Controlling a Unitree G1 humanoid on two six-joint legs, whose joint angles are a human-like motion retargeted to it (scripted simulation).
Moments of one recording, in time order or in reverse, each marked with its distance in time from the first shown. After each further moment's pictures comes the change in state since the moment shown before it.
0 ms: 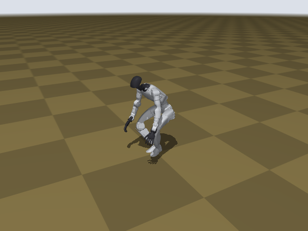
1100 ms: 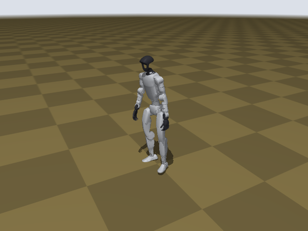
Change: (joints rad) left arm 0.922 -0.317 0.459 0.096 -0.217 0.087 -0.318; right arm 0.763 0.191 -0.197 0.103 -0.108 0.185 0.201; waist -0.147 -0.066 -0.348; left_leg 1.521 -0.381 0.067 -1.645 0.464 -0.194; right_leg 1.430 -0.109 -0.093 -1.514 0.431 0.260
